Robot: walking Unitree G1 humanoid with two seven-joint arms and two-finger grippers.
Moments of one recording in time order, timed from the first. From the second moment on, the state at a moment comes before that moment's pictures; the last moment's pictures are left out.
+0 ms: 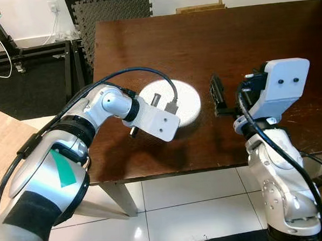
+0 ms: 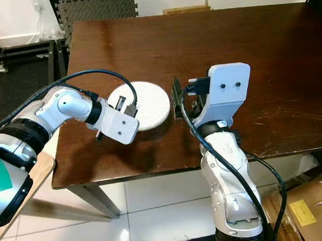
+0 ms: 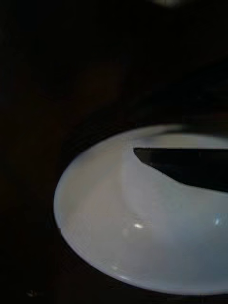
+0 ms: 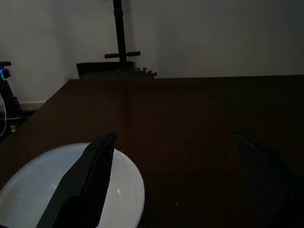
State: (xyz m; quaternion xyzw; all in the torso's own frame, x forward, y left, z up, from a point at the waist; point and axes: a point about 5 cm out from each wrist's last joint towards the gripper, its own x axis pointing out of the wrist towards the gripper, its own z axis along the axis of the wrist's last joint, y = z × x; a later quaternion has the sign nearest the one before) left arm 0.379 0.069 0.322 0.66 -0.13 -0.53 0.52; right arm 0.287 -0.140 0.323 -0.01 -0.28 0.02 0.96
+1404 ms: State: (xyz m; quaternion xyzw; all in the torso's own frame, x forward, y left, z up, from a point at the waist) left arm 0.292 0.185 0.234 0.00 -0.13 -0.16 0.98; right arm 0.264 -0.150 0.233 0.11 -0.17 -0.02 0.98
